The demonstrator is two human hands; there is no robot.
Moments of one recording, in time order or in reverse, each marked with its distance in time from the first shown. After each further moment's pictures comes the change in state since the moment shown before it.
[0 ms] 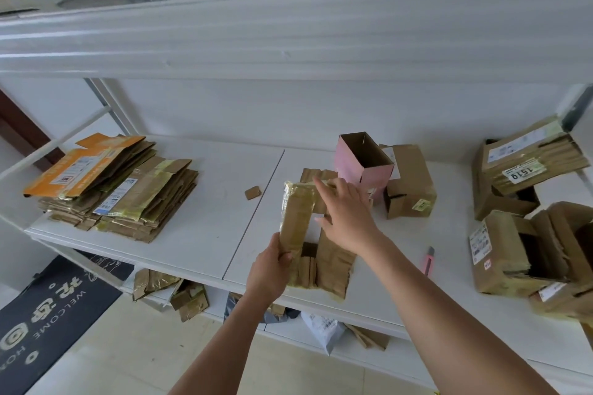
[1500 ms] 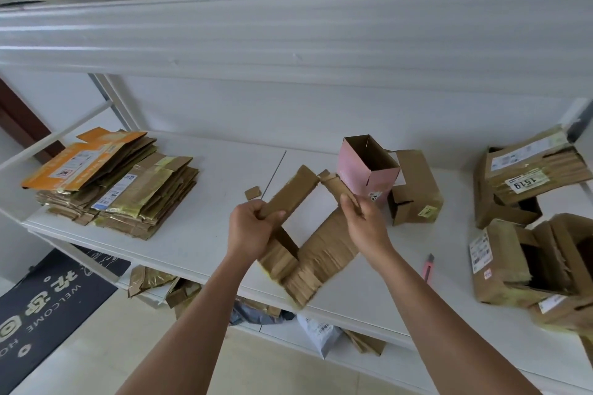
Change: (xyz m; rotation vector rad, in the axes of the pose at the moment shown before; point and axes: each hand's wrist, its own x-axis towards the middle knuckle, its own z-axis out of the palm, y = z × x) left_hand 0.026 0.041 -0.064 -0.321 0.289 -0.056; right_hand -0.016 0.008 -0.004 0.939 0.159 0.429
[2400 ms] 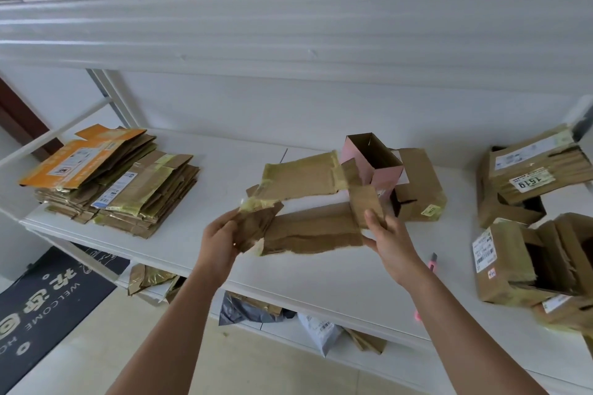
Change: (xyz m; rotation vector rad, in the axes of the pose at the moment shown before) left_hand 0.011 -0.064 -0.033 -0.698 -0.087 -0.272; right_hand -0.013 0.026 -0.023 0.388 -0.101 0.183
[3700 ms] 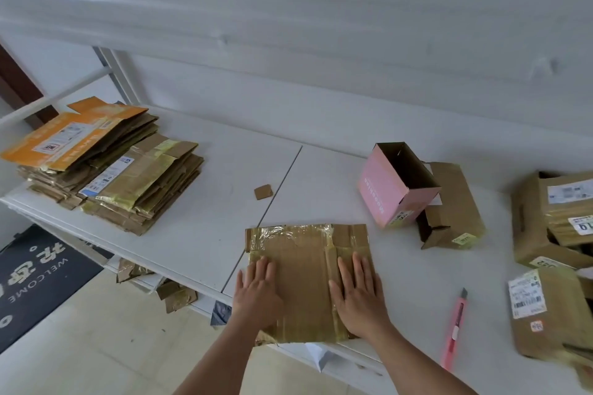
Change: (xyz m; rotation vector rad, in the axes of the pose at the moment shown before) left_hand 0.038 -0.112 0.011 1.555 -0.251 0.025; right_hand 0.047 0.141 0.043 -1.408 -0.222 0.037
